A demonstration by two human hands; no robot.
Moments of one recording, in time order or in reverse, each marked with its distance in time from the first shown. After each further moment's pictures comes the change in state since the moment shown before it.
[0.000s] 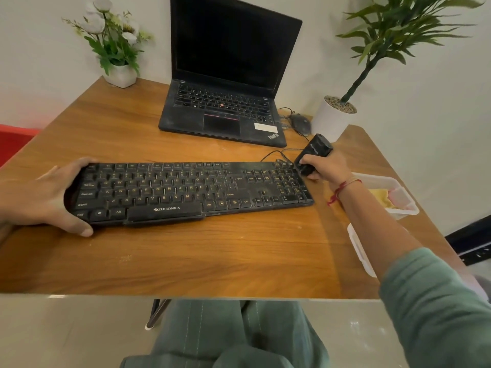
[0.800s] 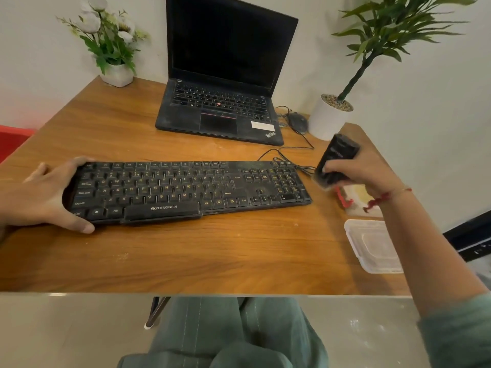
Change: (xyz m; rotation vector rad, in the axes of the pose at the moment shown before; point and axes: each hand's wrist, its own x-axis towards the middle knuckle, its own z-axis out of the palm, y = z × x) left_hand 0.000 0.011 -0.004 -0.056 0.001 0.089; right_hand -0.047 -0.019 -0.062 -0.318 -0.079 -0.094
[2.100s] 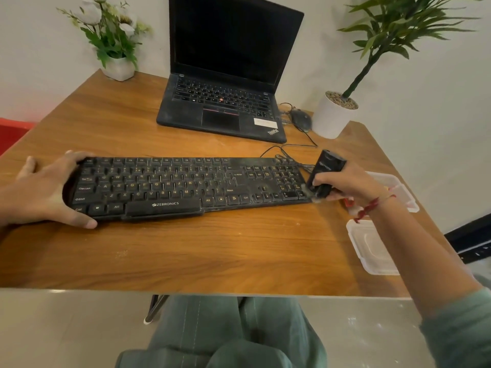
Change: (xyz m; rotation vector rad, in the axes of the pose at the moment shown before) left_hand 0.001 -0.024 0.014 0.135 0.062 -0.017; right_hand 0.004 0.013 0.027 0.072 -0.207 0.136
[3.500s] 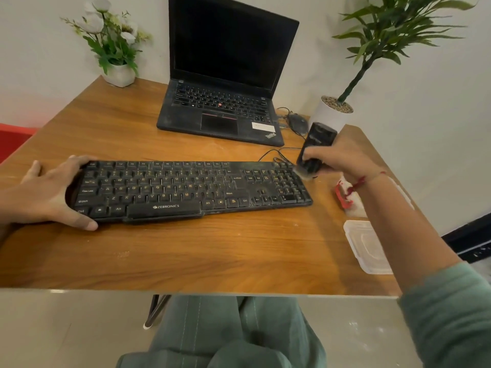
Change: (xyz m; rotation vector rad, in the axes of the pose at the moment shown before) left_hand -0.007 0.034 -0.018 -0.193 -0.043 0.034; right_hand -0.002 -0.050 0.002 -0.081 0.182 -0.191
